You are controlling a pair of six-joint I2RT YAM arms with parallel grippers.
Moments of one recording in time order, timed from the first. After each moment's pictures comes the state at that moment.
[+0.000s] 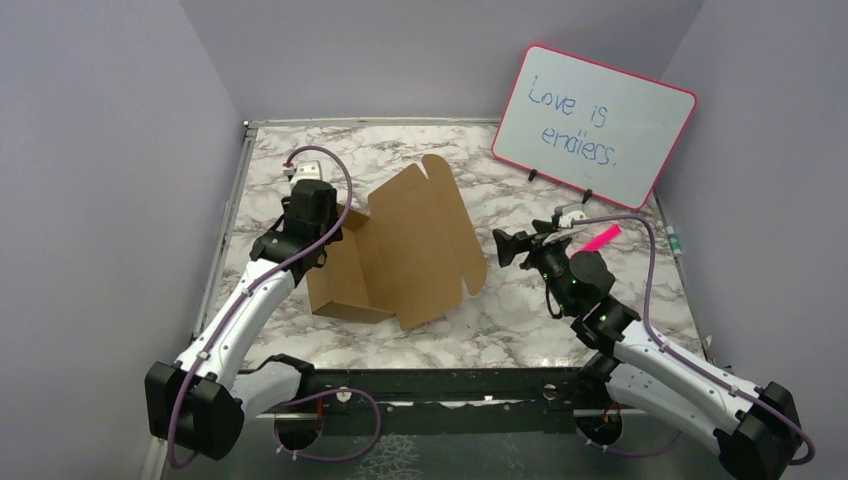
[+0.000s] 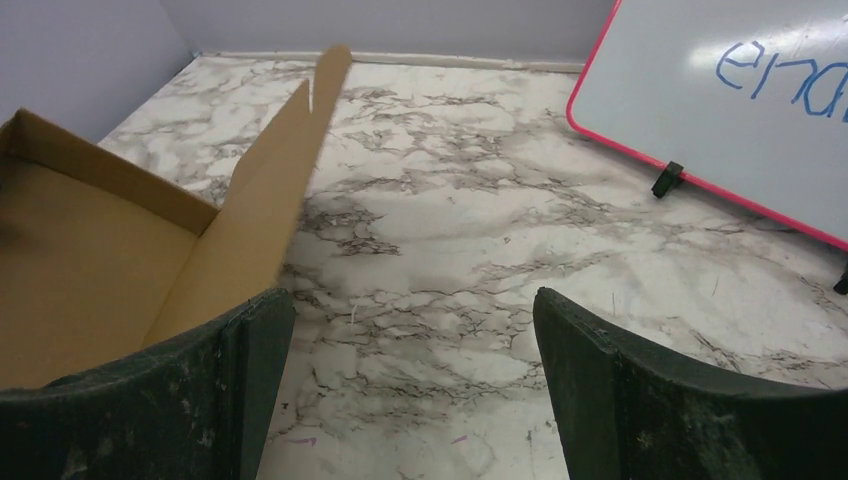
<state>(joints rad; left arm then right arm) -0.36 1.11 0.95 -0.53 -0.39 -0.32 0.71 0.75 0.41 0.35 0.35 0.15</state>
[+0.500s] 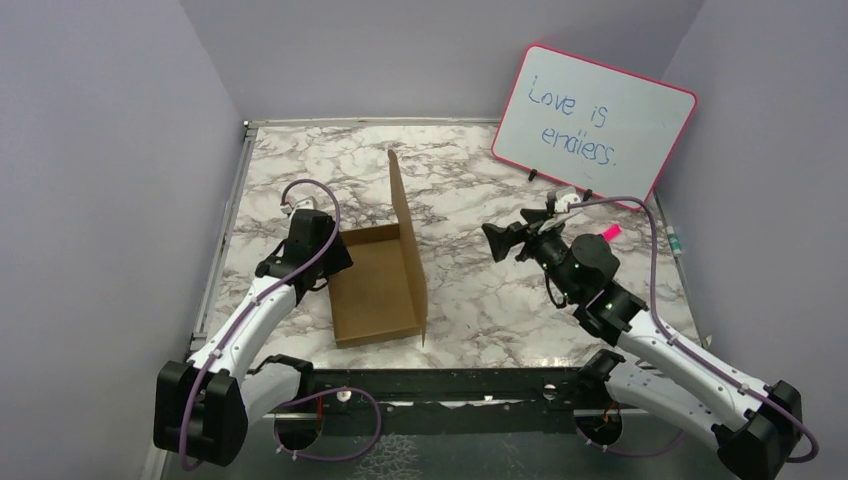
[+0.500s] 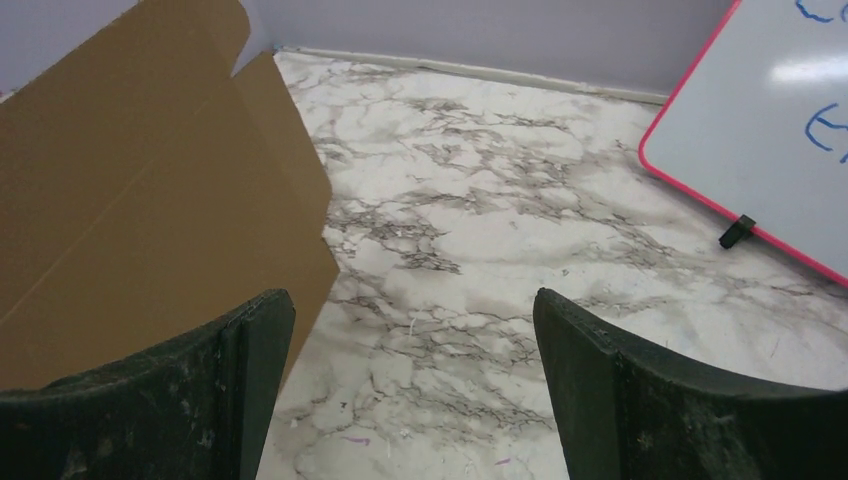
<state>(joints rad) -0.25 1.05 0.67 -0.45 -0.16 -0.55 0.71 0.79 0.53 0.26 0.22 0.15</state>
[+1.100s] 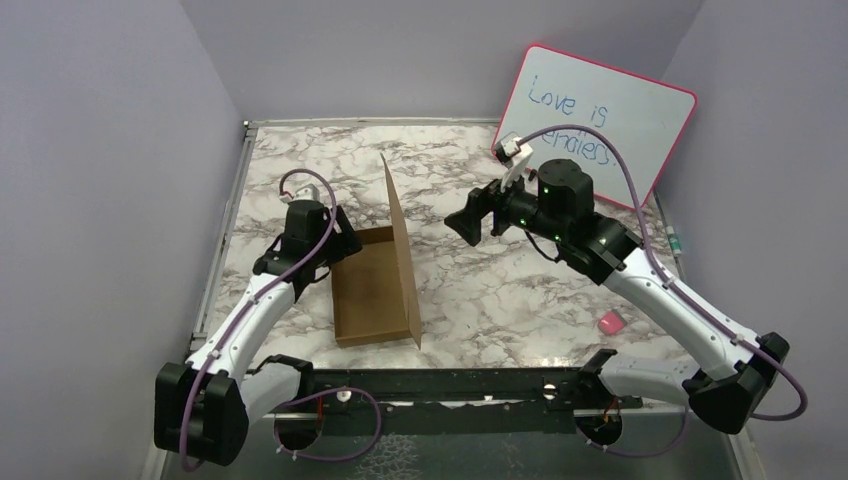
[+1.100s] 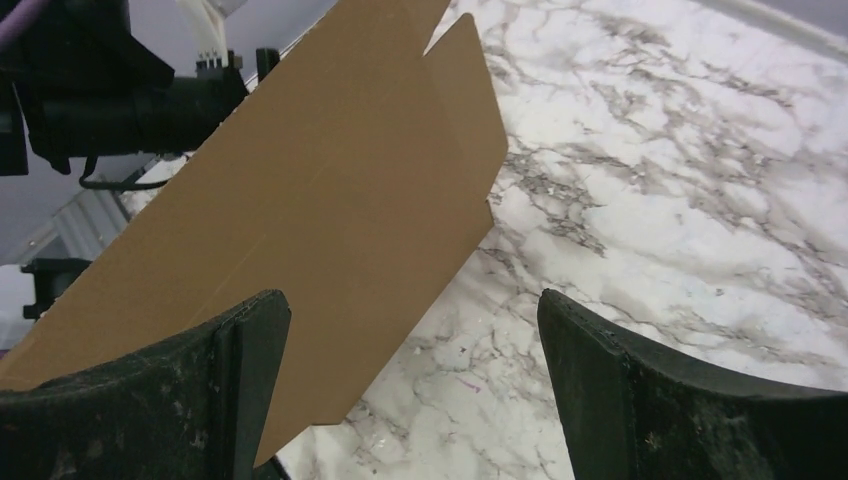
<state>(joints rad) -0.25 1.05 0.67 -0.33 -0.03 -0.62 0.71 1.12 1.15 -0.27 -0.17 0.15</state>
